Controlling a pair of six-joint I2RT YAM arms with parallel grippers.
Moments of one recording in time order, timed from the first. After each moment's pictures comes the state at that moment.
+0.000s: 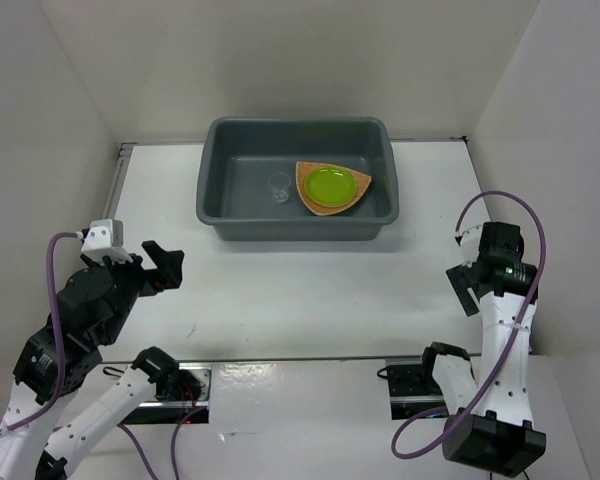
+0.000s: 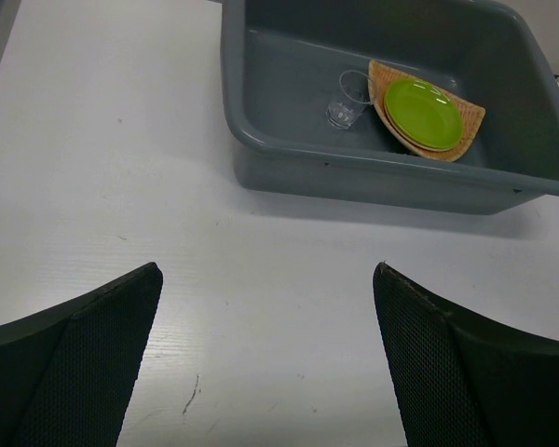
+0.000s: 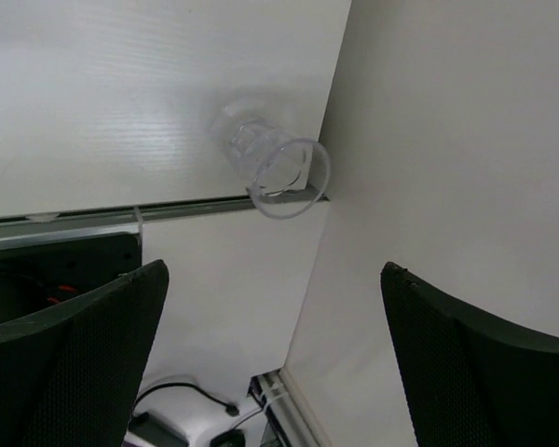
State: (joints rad) left arm -0.53 0.44 1.01 -0.84 -0.44 -0.43; right arm -0.29 0.82 0.95 -1.21 0.33 -0.62
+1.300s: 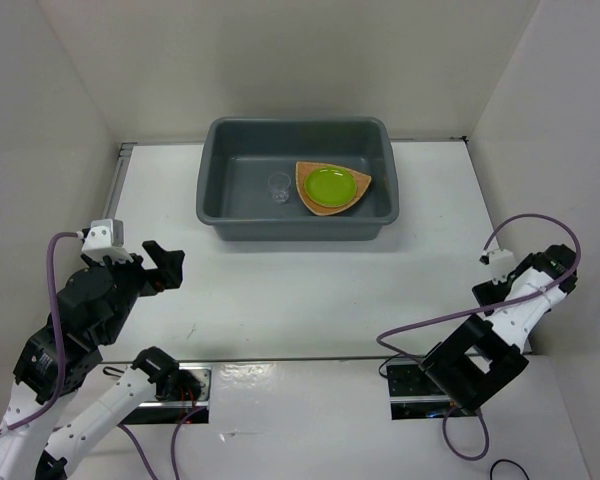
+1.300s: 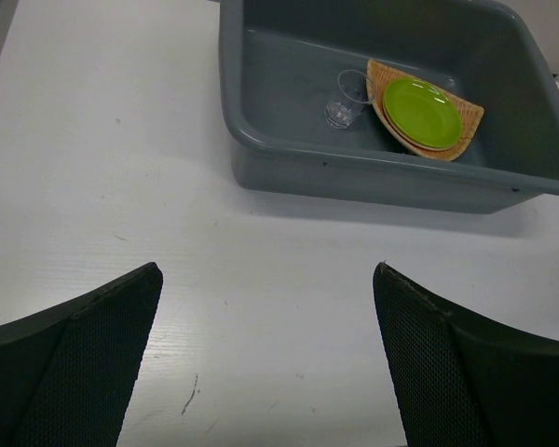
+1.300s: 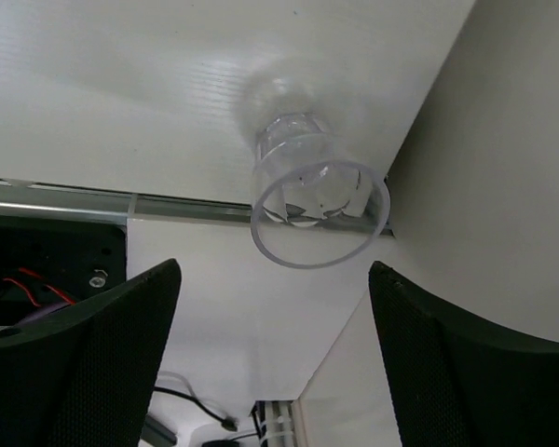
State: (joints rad) left arm -0.53 0.44 1.01 -0.84 -0.44 -0.43; right arm -0.89 1.09 0.86 -1.07 -0.06 -1.15
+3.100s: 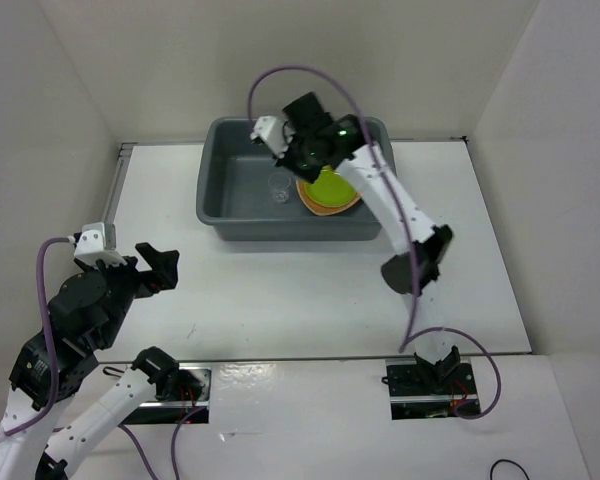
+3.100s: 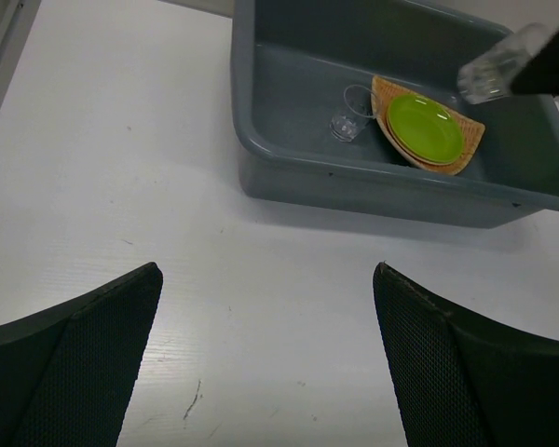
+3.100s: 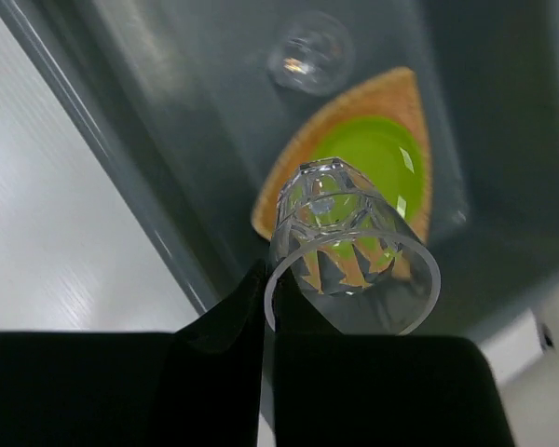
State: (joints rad) left arm -0.53 0.41 1.01 -0.84 -0.47 -0.43; right arm 0.63 2.05 2.49 -1.26 0.00 -0.56
